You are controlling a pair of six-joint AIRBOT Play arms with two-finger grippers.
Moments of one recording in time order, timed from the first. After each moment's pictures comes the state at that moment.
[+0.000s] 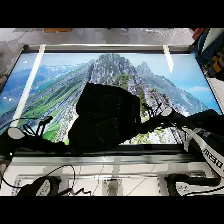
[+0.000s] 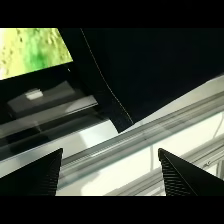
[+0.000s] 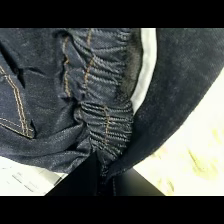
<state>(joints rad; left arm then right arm) 0.28 -0.85 0.46 1.08 -1.35 -0.95 0.13 -1.47 0.79 -0.79 1.02 1.14</state>
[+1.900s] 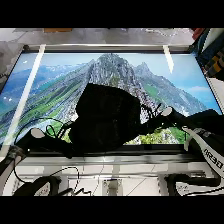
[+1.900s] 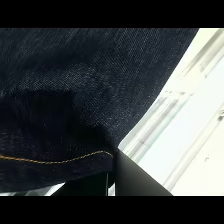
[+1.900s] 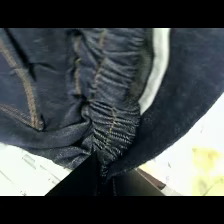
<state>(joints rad) 0.03 -1.04 0.43 0.88 -1.21 -0.55 0.13 -1.46 0.80 -0.78 1.10 1.14</state>
